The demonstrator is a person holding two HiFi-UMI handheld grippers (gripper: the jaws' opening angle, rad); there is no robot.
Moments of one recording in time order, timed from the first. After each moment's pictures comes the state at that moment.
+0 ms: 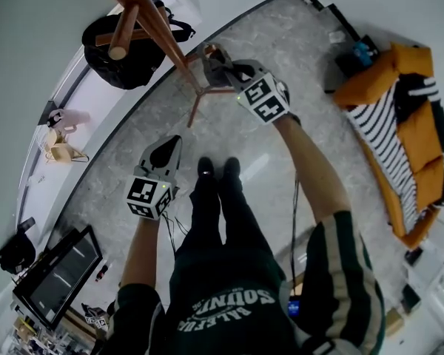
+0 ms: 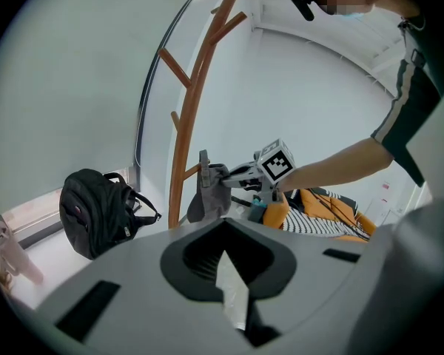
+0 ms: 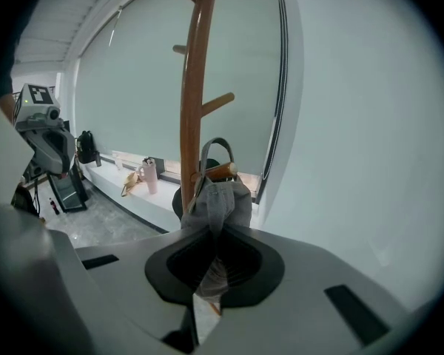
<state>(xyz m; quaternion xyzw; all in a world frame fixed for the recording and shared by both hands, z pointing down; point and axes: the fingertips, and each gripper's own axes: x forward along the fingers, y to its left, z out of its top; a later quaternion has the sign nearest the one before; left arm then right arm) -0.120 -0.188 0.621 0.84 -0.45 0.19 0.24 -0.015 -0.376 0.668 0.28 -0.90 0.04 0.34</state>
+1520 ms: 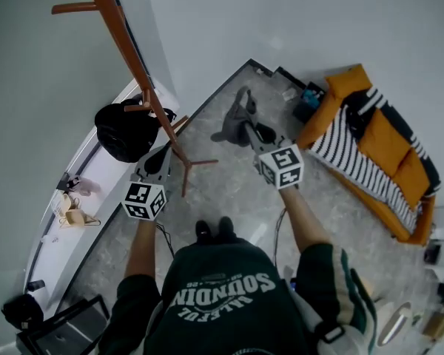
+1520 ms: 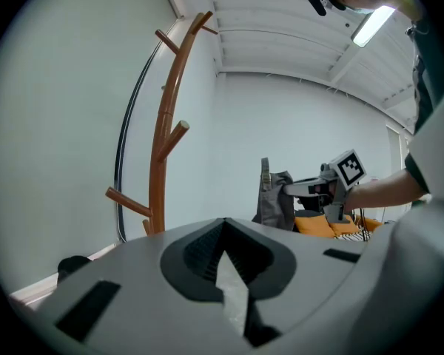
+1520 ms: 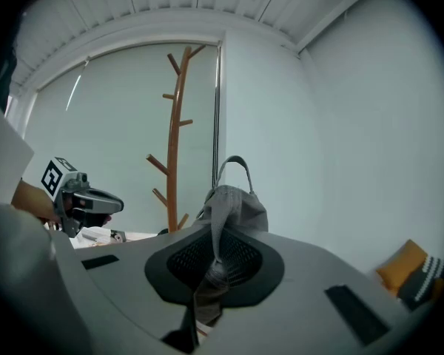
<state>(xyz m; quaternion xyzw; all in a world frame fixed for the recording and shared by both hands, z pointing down) -0.091 -0.232 0.420 0.89 -0.44 0.10 0.08 0.134 -0.272 0.402 0.50 -0.86 0.04 0.12</state>
